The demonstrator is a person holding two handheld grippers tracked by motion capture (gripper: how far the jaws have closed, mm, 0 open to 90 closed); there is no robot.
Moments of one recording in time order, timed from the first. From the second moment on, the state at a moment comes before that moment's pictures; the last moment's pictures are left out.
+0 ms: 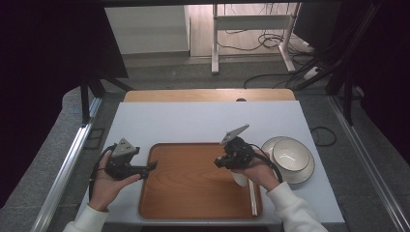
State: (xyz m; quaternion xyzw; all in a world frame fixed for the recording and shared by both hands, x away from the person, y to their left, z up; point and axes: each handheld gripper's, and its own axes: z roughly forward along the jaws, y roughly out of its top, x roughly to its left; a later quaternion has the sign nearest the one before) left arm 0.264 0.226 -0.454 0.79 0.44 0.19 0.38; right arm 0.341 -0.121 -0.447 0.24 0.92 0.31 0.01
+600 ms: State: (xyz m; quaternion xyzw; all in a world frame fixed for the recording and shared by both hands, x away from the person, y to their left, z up) left arm 0.265 0.227 -0.457 0.79 0.44 0.19 0.38; right arm 0.344 -0.100 -0.484 0.23 0.94 0.26 0.00
